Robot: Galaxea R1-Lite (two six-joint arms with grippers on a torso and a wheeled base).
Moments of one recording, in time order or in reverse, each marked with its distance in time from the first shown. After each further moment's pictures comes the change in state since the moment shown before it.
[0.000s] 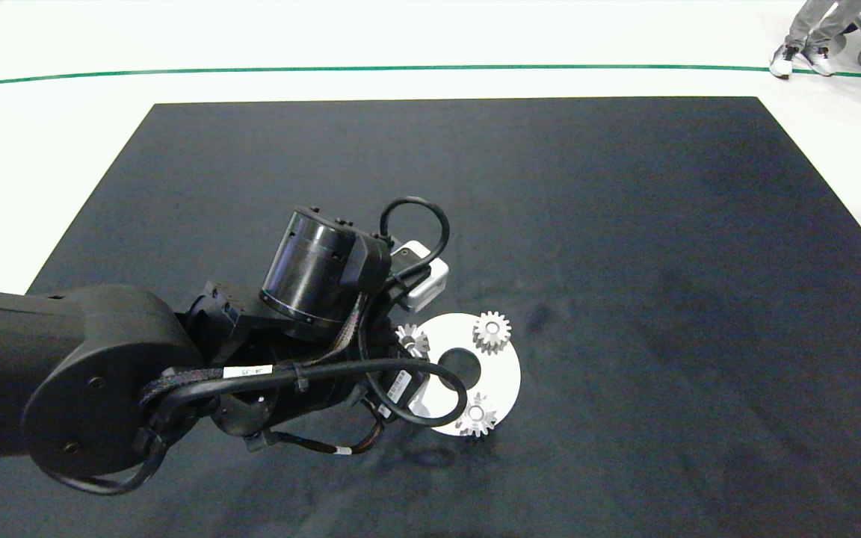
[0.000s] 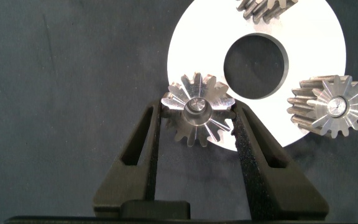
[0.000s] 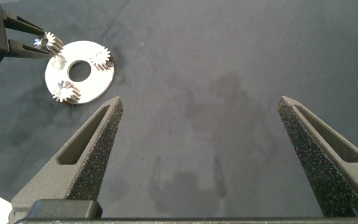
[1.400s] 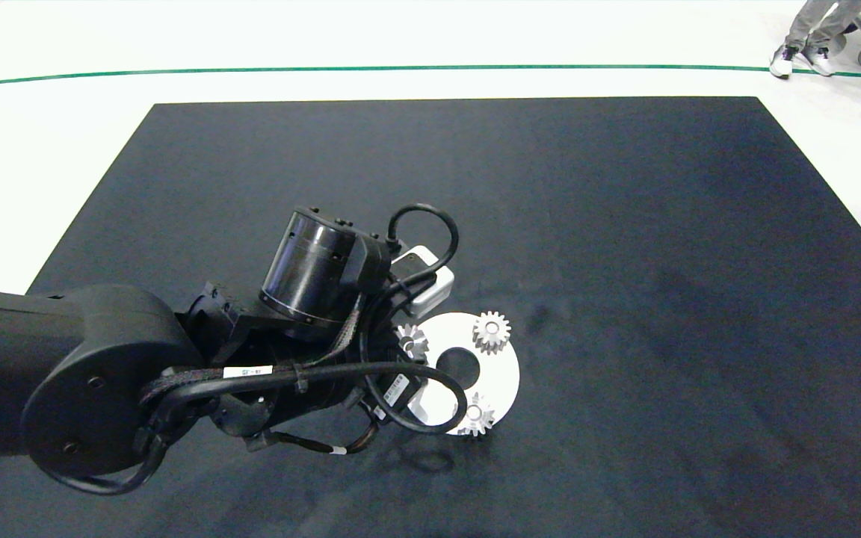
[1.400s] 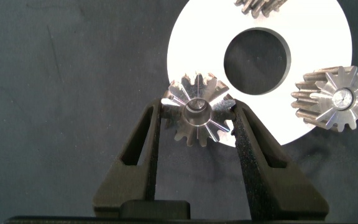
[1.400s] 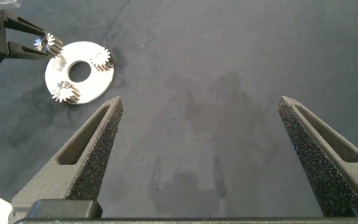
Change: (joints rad) left arm 0.002 0.000 0.000 0.003 0.008 0.078; right arm 0.000 -0.001 -0.001 -0.001 0.000 0.000
